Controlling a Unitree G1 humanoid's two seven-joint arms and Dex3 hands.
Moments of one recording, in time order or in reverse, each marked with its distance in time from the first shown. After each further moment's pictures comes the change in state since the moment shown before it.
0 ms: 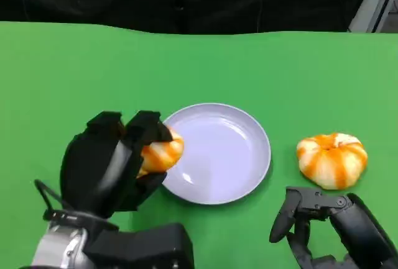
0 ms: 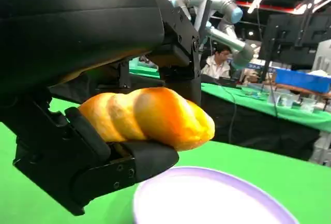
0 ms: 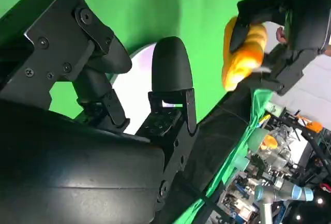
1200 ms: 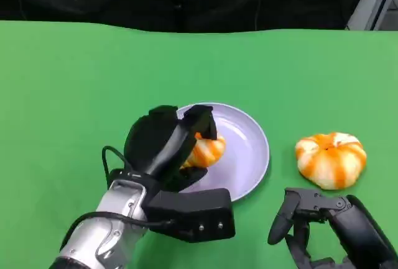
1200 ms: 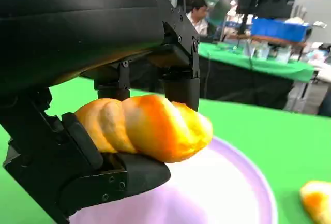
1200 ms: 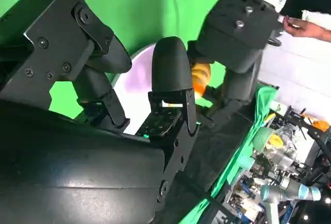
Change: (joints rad) left arm -0.336 -0.134 -0.169 0.513 -0.016 -0.043 0.012; right arm 0.024 0.002 0.011 -0.047 -0.009 0.042 -0.009
